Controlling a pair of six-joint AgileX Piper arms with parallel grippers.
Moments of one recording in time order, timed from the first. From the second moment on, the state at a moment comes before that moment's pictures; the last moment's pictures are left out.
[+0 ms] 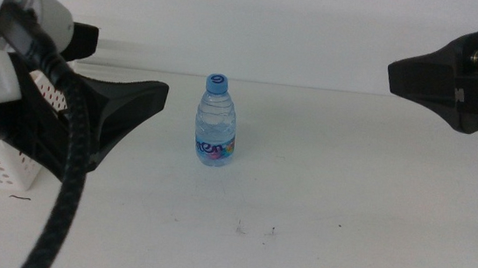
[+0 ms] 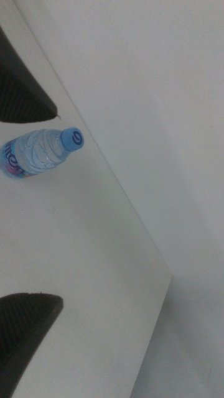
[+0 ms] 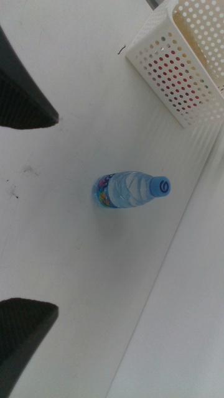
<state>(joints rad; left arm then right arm) -0.59 0.79 -0.85 -0.22 0.44 0.32 0.64 1.05 -1.25 -0.06 0.85 0.08</state>
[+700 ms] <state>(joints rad) -0.33 0.79 -0.74 -0.20 0.29 0.24 0.64 1.05 -1.25 -0.05 0.85 0.08</state>
